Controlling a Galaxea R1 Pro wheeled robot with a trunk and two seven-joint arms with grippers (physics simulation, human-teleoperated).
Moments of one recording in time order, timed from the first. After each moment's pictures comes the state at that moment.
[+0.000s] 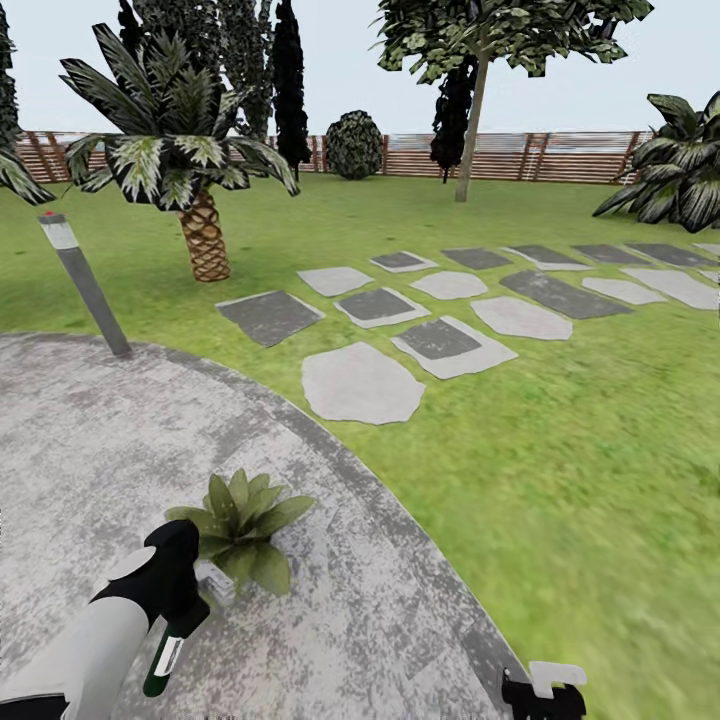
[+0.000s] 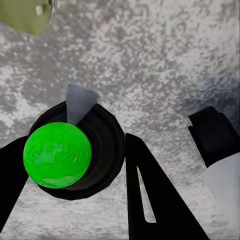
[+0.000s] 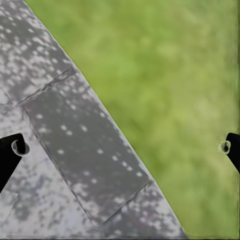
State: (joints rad) left arm -0.72 0.11 0.07 -0.59 -1.28 0.87 -1.12; right arm -0.46 -0.05 -0.06 -0.03 0.09 -0.44 -0.29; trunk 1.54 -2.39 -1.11
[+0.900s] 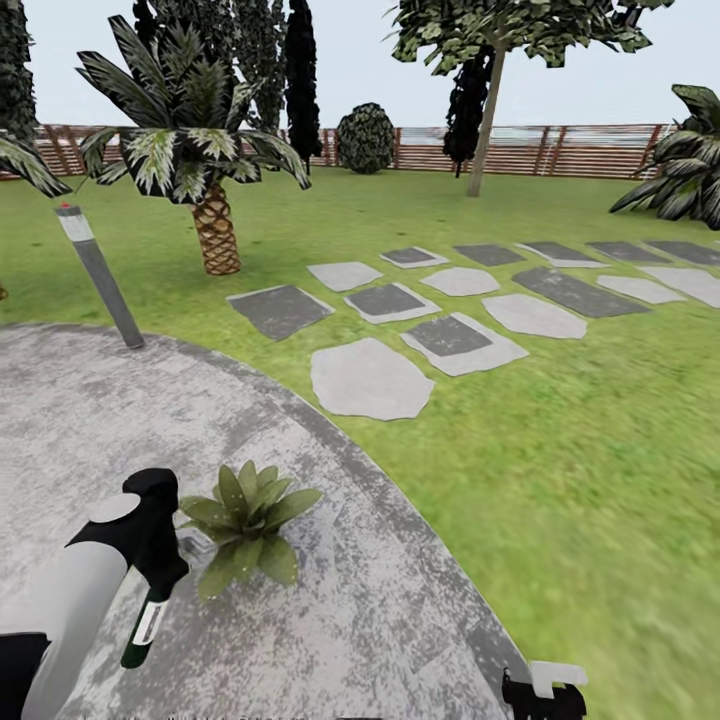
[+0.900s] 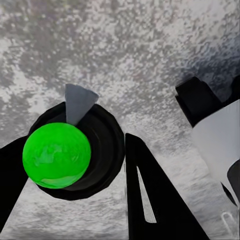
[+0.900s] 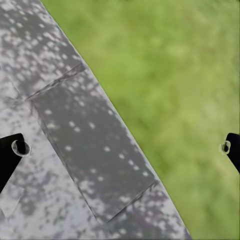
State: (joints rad) left arm -0.87 0.21 -0.01 -0.60 -1.47 0.83 -1.56; right arm -0.46 -0.05 -0.05 -0.03 0.09 -0.44 -0.29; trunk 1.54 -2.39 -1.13
